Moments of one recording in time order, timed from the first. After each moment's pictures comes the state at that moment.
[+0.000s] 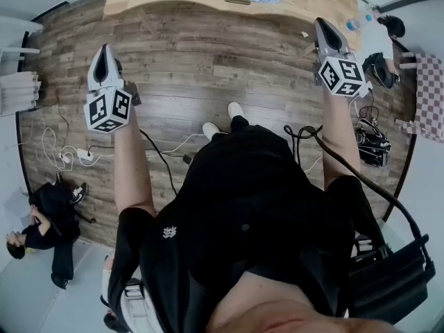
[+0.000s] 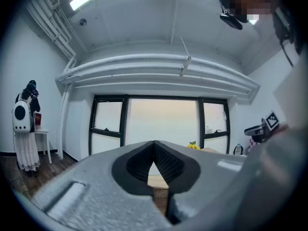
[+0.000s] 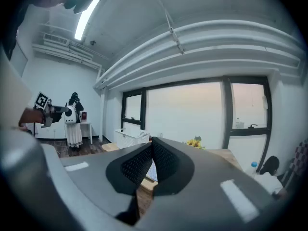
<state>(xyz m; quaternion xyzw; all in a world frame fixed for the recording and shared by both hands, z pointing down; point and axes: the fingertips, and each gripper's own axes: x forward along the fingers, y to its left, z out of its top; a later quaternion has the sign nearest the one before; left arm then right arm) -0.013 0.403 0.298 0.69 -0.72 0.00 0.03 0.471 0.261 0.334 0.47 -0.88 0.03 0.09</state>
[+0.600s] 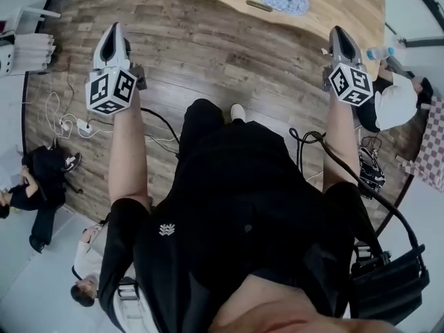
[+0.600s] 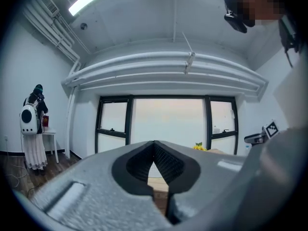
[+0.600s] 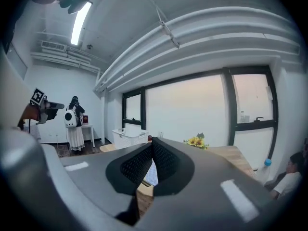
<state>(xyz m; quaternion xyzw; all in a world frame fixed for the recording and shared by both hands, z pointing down) 0.017 0.375 0.277 0.67 -0.74 -0.01 0.02 0.499 0.202 0.351 0.47 -0.88 0.04 0.07</state>
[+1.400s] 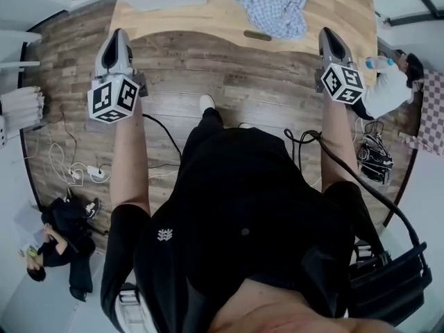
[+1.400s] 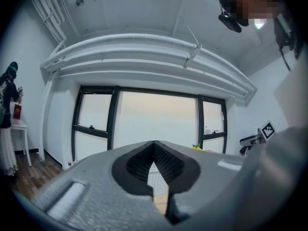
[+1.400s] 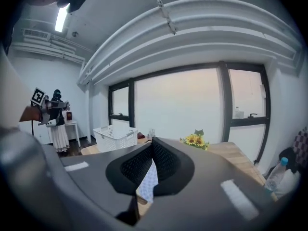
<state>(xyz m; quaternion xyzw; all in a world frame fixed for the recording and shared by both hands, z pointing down) -0.084 0.148 0.317 0.74 -0.67 0.00 0.04 0.396 0.066 0.391 0.53 -0.84 0.08 0.10</state>
